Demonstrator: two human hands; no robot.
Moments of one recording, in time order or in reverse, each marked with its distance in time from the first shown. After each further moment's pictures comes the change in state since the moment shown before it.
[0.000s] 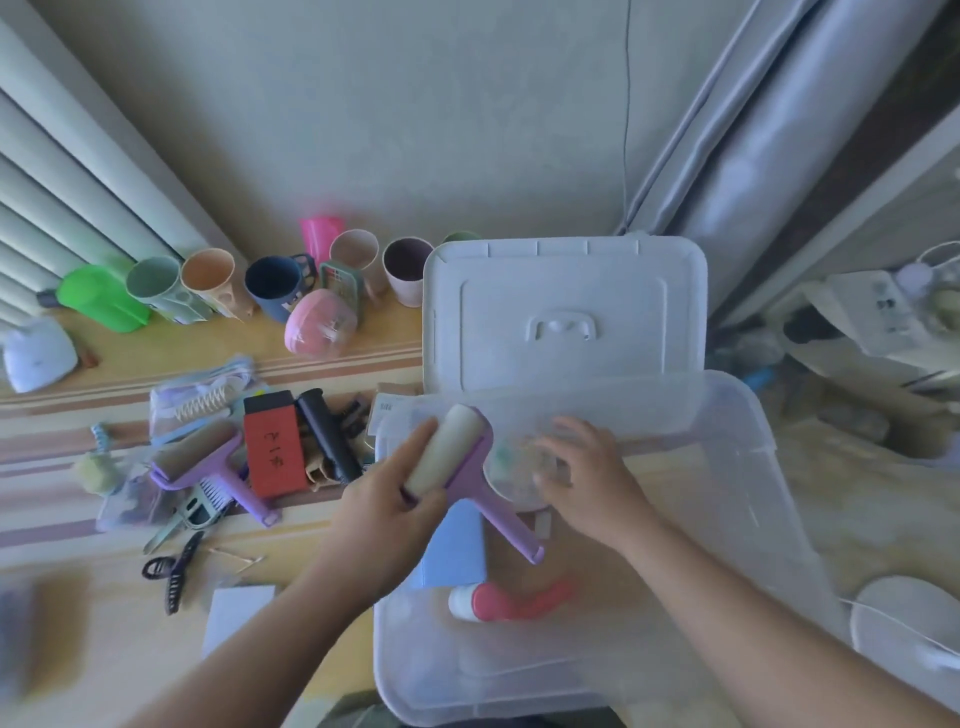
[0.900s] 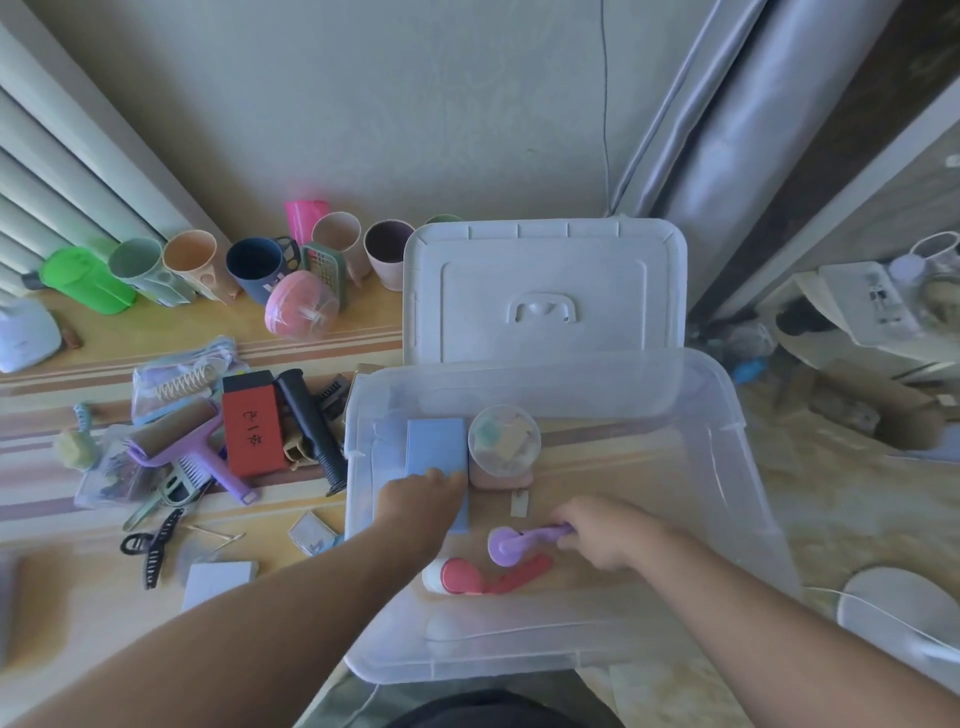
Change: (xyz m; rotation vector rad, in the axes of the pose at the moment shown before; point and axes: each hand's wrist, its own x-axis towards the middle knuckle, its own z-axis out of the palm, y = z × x) left_hand 0.046 -0.029 0.104 1.132 -0.313 0.082; right_hand -0.045 0.037 -0.010 -0.276 -0.684 0.100
